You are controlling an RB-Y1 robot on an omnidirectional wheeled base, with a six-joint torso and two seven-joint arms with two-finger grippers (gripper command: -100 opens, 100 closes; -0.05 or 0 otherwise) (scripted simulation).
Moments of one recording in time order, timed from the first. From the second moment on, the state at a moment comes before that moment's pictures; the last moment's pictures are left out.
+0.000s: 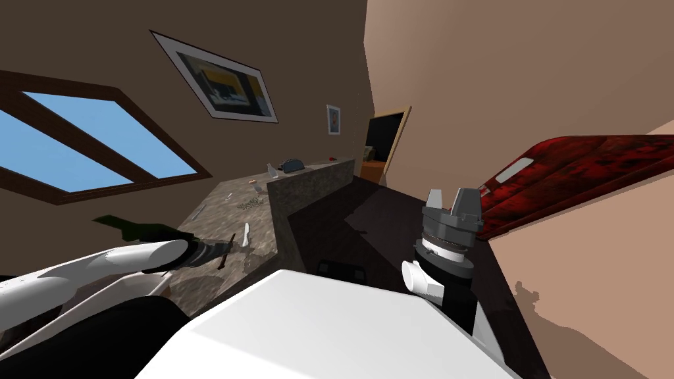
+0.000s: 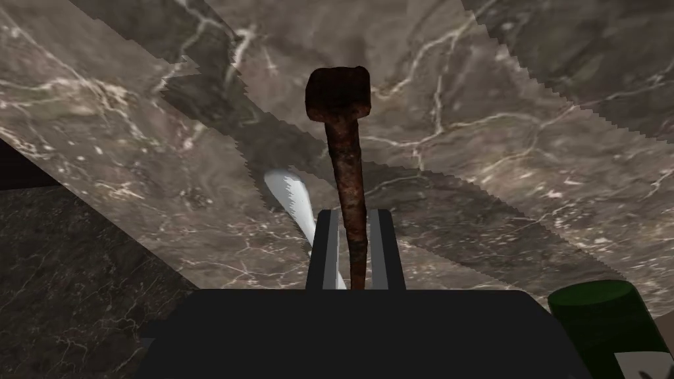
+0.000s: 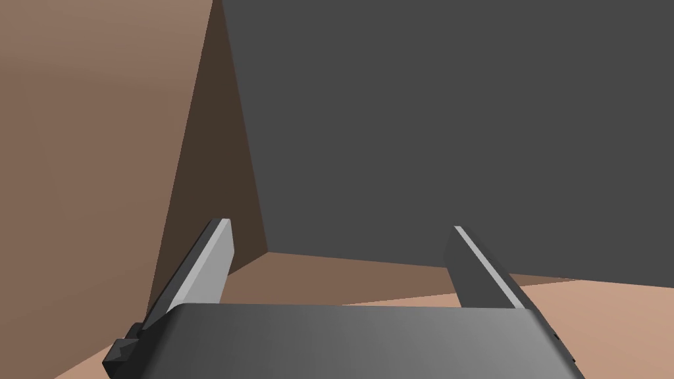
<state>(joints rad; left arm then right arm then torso) 0.99 1.37 0.37 -1.59 1.41 0.71 -1.14 0.51 0.04 -0.03 -2.40 0.12 -0.65 0.15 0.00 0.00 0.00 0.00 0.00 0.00</state>
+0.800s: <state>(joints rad) 0.98 1.45 0.49 -1.64 1.54 0.71 -1.22 0.51 0.04 -0.03 -2.40 0.12 -0.65 0.15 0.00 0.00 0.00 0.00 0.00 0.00</state>
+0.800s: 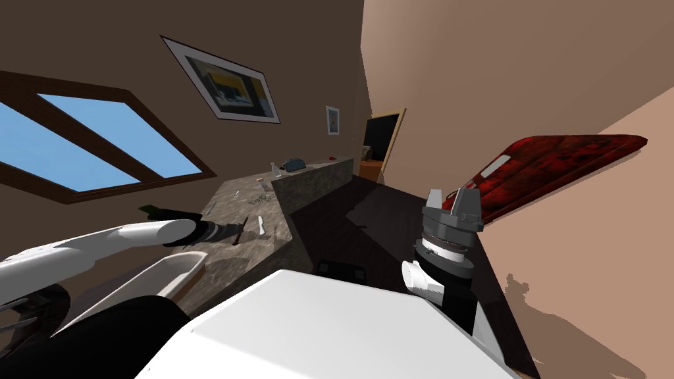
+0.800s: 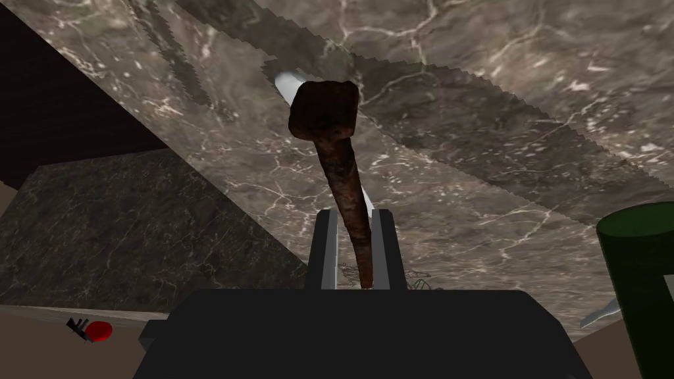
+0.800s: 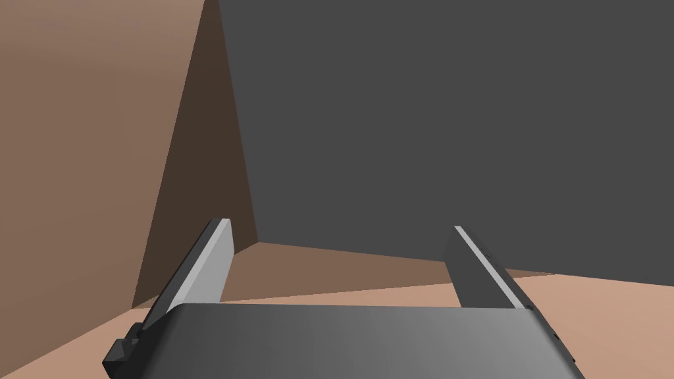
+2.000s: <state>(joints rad) 1.09 1.67 0.69 -1.59 1.76 0.89 -1.20 0.51 0.04 -0.03 -2.40 0.12 -0.65 0.15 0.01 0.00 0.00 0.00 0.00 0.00</state>
